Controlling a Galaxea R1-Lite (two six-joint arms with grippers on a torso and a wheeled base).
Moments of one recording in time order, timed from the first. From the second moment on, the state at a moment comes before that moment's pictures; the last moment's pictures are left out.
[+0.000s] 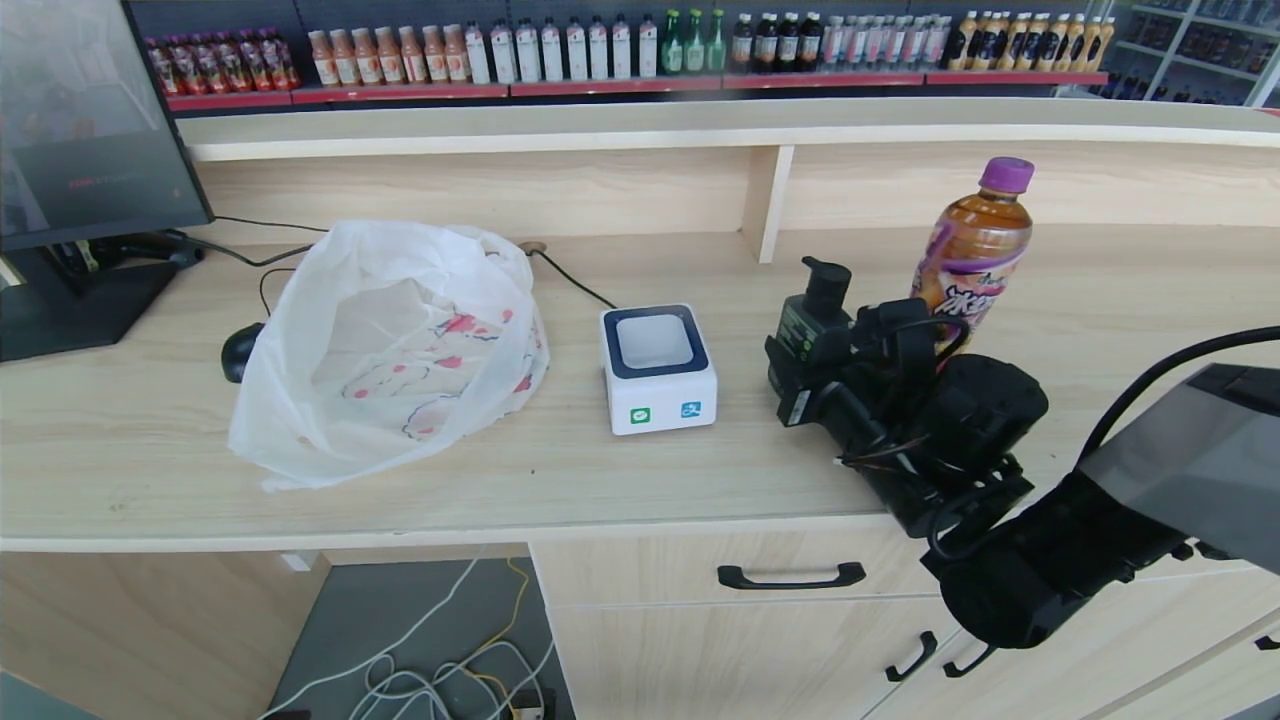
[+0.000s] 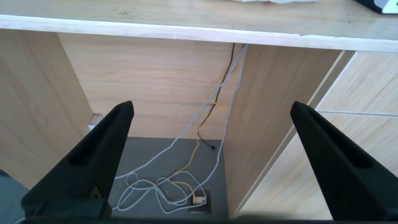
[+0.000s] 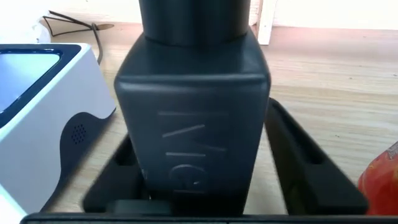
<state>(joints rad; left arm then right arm) 0.00 0.00 0.00 0.00 0.00 0.00 0.48 2.11 -0.82 -1.53 -0.20 -0.08</state>
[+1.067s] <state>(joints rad) 0.00 0.00 0.00 0.00 0.00 0.00 0.56 2.05 -0.81 -1.54 -0.21 -0.06</state>
